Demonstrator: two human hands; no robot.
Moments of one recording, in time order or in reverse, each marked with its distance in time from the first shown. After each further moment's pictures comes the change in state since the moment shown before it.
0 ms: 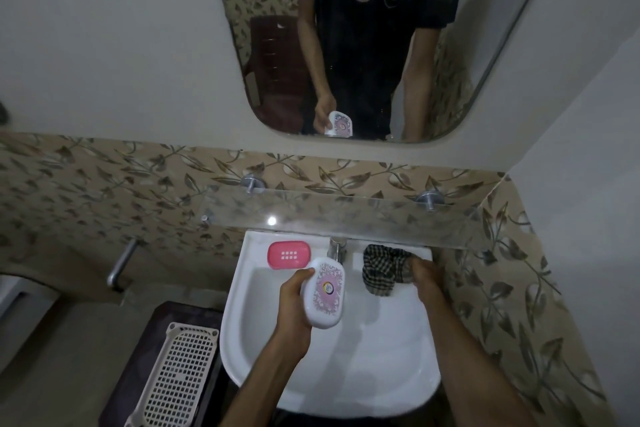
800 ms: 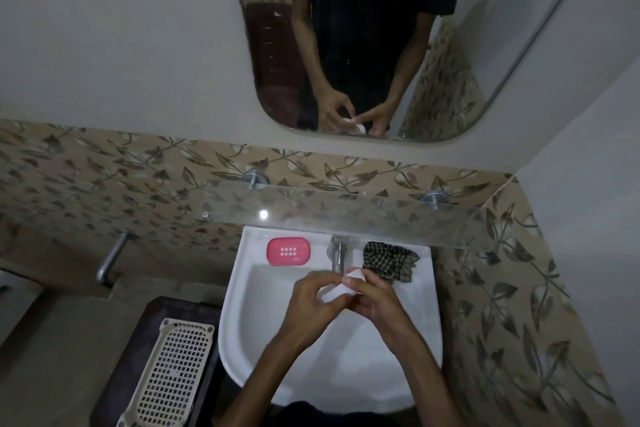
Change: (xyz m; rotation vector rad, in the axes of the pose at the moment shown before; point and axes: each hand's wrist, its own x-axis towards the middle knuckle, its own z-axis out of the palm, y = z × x) left_hand 0.016 -0.008 -0.017 0.879 -0.239 0.648; right_hand -0.137 0.033 0.029 0.184 -0.680 -0.206
